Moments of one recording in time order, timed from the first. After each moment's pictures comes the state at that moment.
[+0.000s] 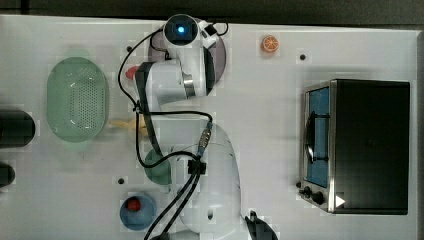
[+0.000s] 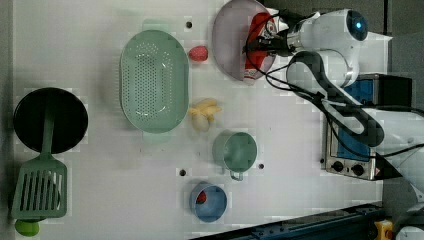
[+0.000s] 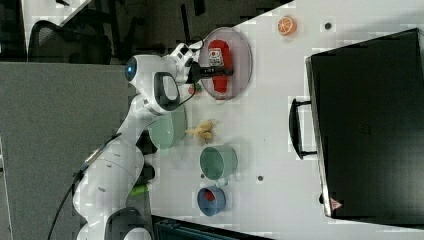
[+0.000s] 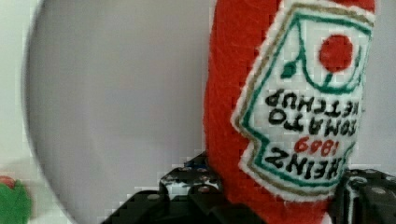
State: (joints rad) arm 0.01 0.86 0.13 -1.49 -0.16 0.78 -0.50
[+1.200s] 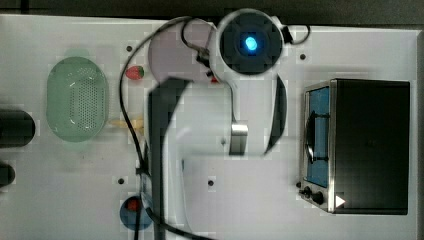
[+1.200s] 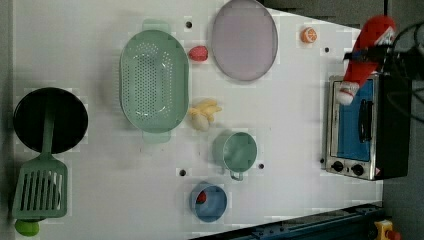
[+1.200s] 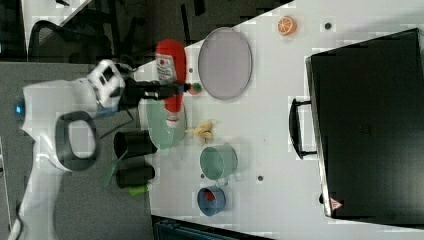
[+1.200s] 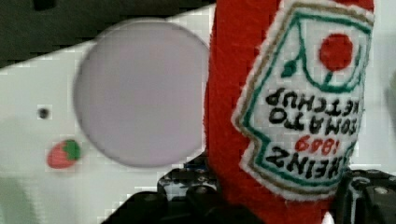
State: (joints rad) arm -0.15 0.14 0.11 -1.88 -0.02 0.58 -0.50
